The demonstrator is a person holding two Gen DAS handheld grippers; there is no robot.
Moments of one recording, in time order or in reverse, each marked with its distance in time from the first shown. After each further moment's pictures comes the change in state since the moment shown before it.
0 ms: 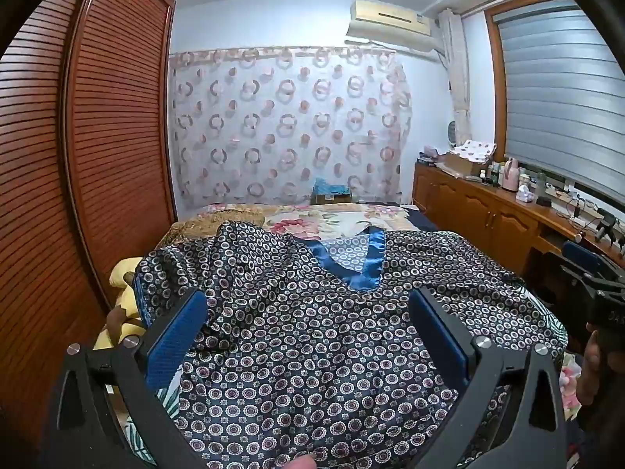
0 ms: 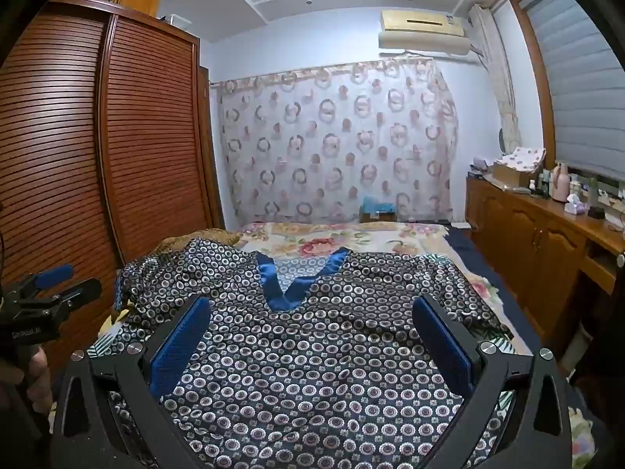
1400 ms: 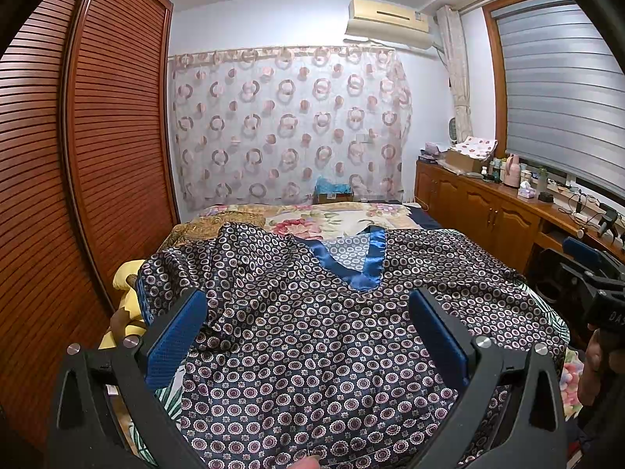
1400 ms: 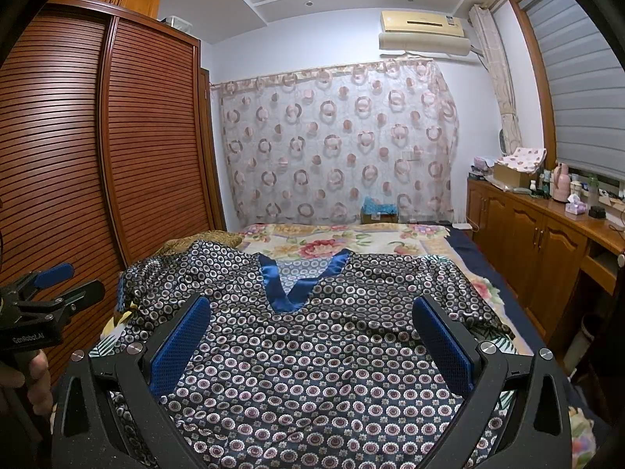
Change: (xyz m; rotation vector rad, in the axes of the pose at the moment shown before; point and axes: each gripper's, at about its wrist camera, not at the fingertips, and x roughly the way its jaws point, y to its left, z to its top) left arm -0.004 -0.001 0.005 0.029 -0.001 0.011; right arm -0.001 0.000 0.002 0.010 0.002 0.004
